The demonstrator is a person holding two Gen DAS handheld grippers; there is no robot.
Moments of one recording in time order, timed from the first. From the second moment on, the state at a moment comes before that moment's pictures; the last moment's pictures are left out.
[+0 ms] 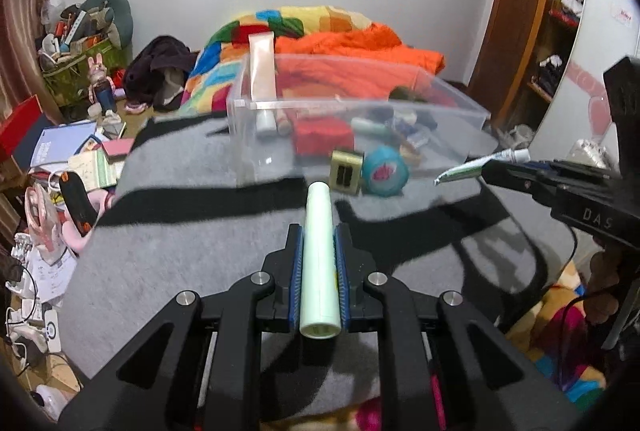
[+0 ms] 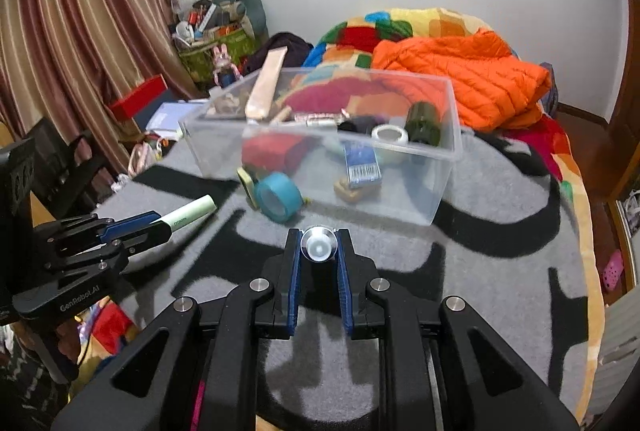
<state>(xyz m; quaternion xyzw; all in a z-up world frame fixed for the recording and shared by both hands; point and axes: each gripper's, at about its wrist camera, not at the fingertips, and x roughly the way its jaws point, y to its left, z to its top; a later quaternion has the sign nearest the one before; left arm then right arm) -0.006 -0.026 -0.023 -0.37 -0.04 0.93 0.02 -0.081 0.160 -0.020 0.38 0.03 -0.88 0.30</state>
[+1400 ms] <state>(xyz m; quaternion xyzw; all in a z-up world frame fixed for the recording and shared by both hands) -0.110 -0.030 0.020 -0.33 -0.02 0.94 0.04 -0.181 0.140 -0.011 0.38 0.04 -0.89 0.26</state>
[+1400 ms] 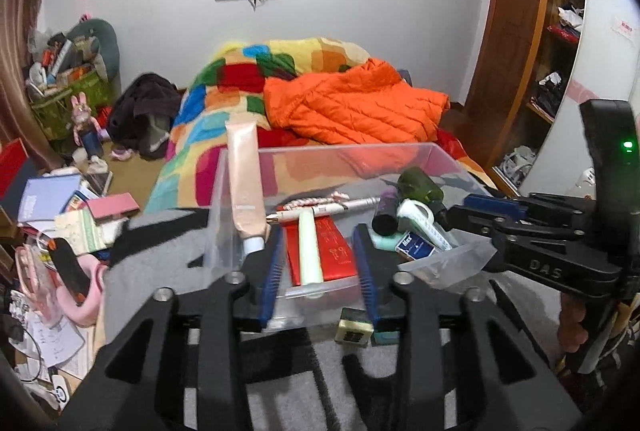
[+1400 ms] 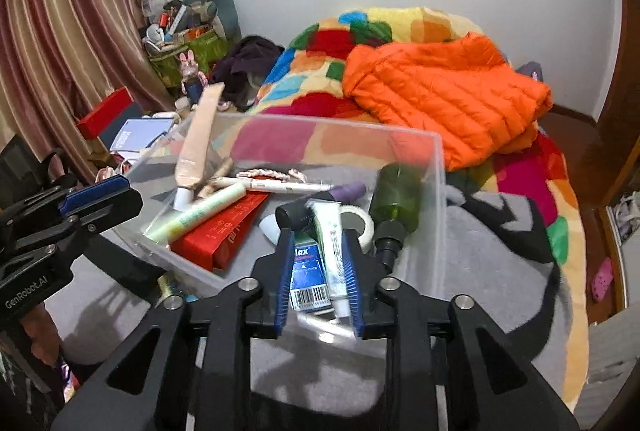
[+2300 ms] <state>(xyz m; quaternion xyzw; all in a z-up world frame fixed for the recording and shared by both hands) -0.047 -0.048 -0.031 -0.39 -0.02 0.92 0.02 -0.136 0.102 -0.054 0.43 0.06 -0.84 0.34</state>
